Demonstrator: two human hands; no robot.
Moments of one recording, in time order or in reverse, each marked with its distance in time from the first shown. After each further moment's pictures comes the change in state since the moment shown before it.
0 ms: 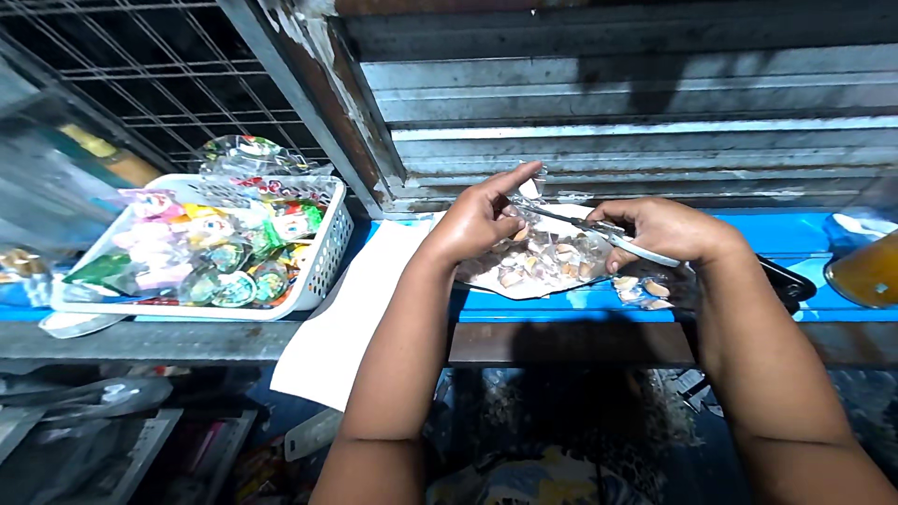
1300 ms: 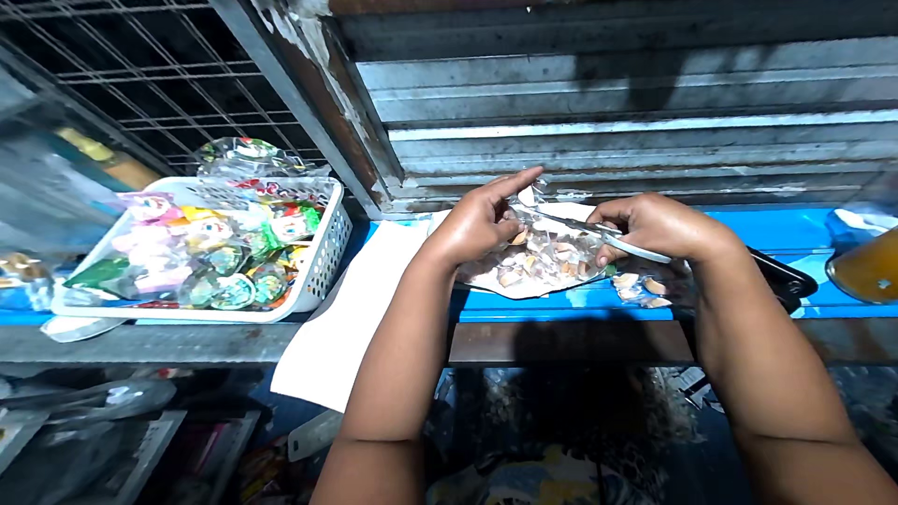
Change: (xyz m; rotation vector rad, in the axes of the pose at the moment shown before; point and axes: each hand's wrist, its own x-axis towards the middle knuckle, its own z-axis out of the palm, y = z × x) left_hand 0.001 0.001 0.003 0.079 -0.020 -0.031; right_hand 0.004 0.003 0.004 -0.075 0.058 -0.058
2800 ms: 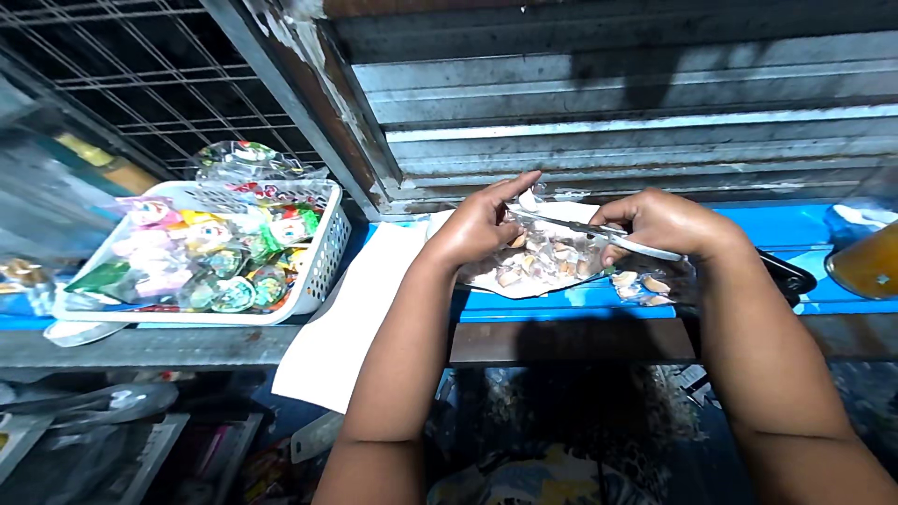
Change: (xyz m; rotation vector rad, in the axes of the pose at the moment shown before) left_hand 0.002 -0.003 0.003 0.013 -0.023 -0.018; right_hand -0.004 0.002 -0.005 0.063 -0.029 -0.045
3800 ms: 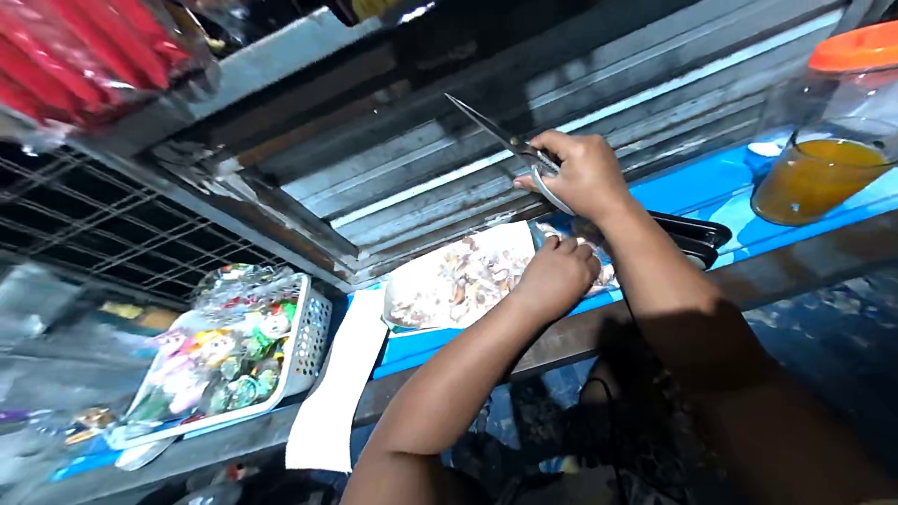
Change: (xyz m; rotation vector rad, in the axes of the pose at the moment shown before) left_hand 0.061 0.045 0.168 0.999 -0.379 0.488; right_hand -0.006 0.009 -0.022 -0.178 0.845 0.052
